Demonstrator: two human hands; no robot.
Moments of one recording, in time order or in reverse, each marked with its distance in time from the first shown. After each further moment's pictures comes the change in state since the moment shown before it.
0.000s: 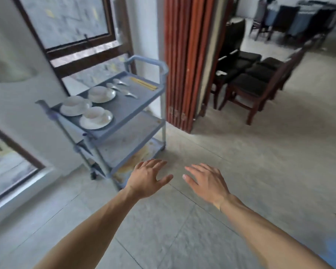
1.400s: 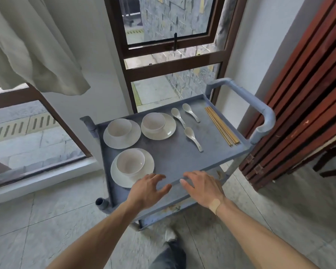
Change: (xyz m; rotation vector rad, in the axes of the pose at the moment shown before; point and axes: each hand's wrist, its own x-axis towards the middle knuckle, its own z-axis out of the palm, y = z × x) left_hand 0.296 -0.289 -0.024 -0.202 0.112 -0.678; right_hand 0.550 -0.081 0.023 0.098 -0.227 -0.507
